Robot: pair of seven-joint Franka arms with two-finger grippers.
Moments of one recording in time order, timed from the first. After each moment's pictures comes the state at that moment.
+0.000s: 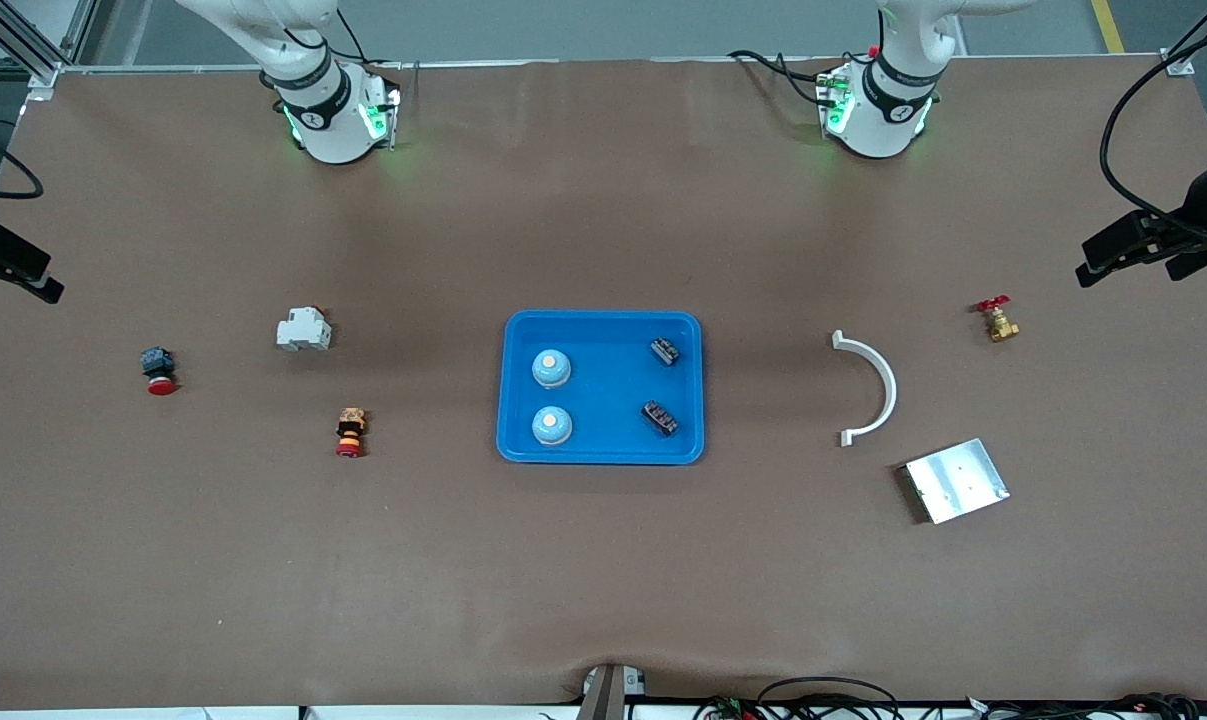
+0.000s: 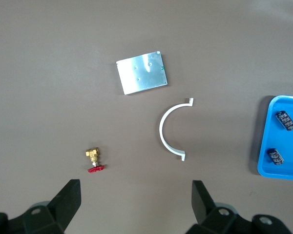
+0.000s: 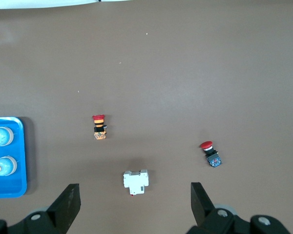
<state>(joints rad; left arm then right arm) -0.02 0.00 0.02 -1.56 -0.01 1.59 -0.08 -0.21 0.00 0.11 -1.55 0.03 1.65 -0.05</state>
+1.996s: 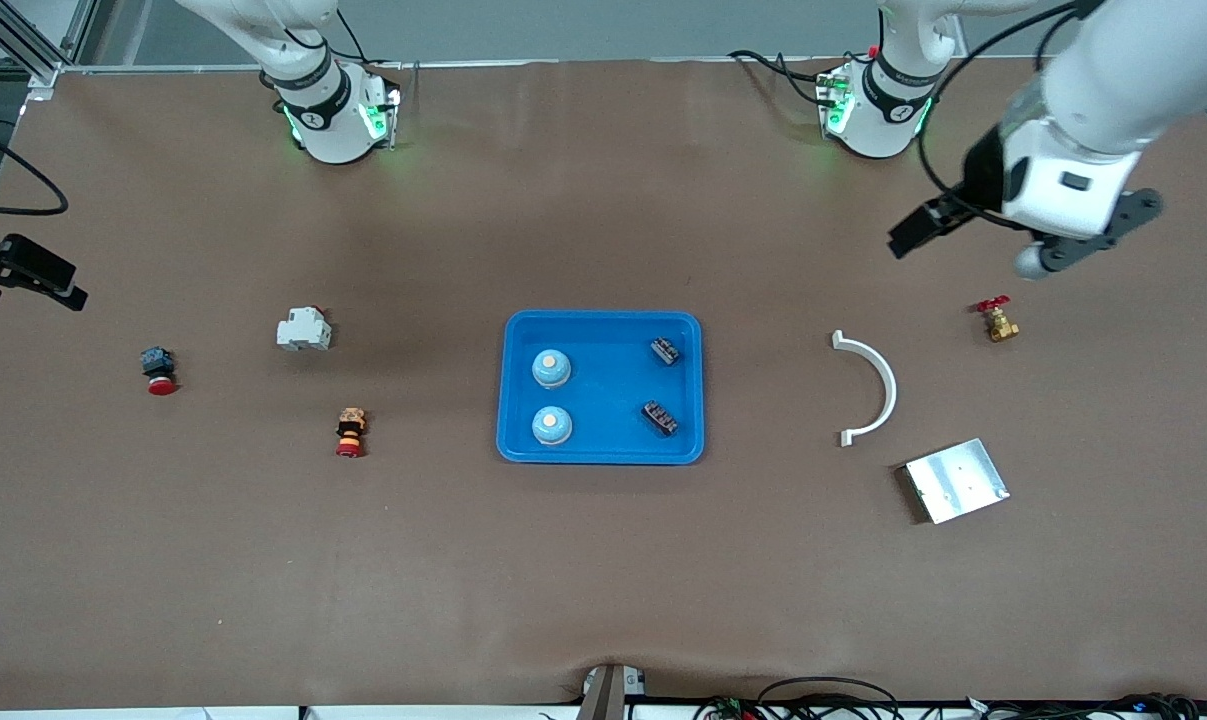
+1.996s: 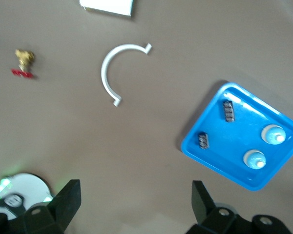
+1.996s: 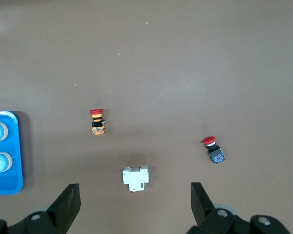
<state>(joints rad) -0.06 0.02 -0.30 -1.57 -0.12 1.52 -0.89 -0.21 0.01 0.10 -1.60 0.02 1.67 -0.04</state>
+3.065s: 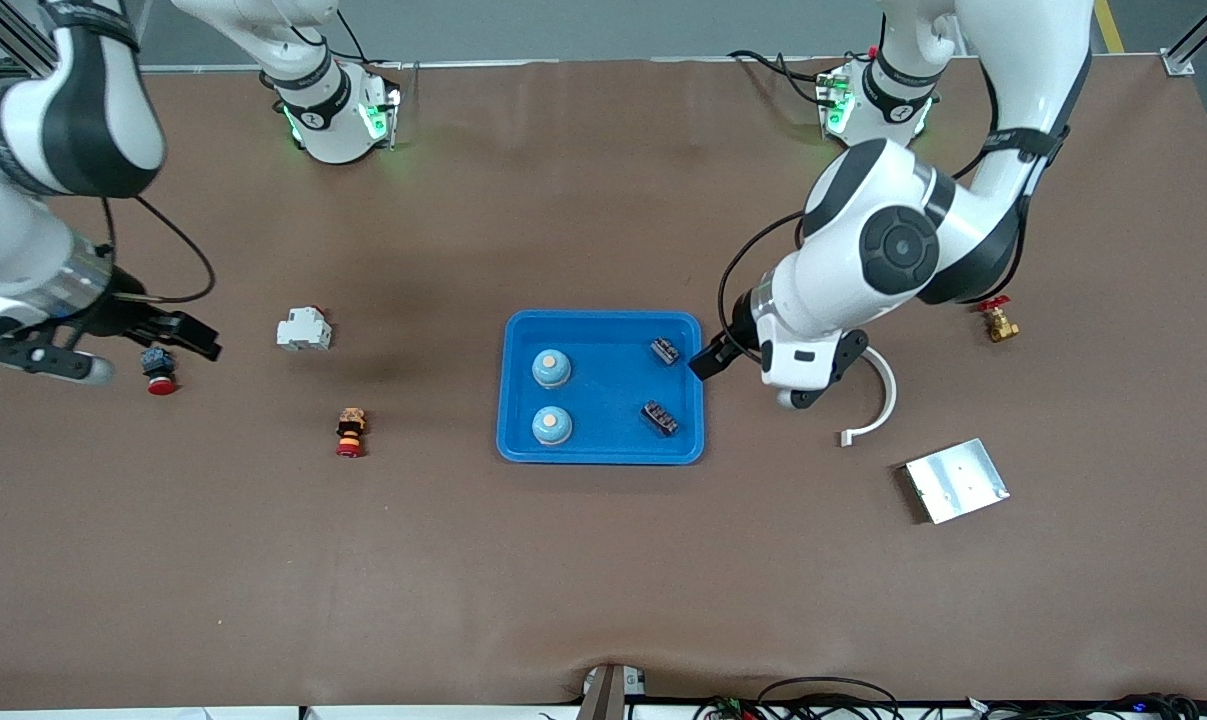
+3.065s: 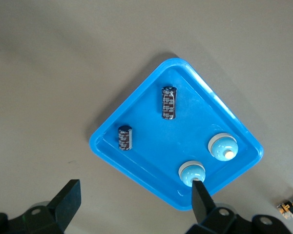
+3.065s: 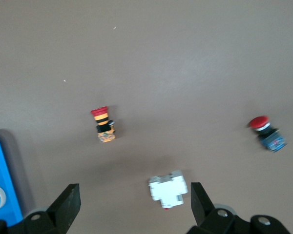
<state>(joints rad) -0.12 0.44 -0.46 -1.58 -0.13 1.98 -1.24 -0.09 0.02 0.11 -1.98 0.03 2.03 0.28</state>
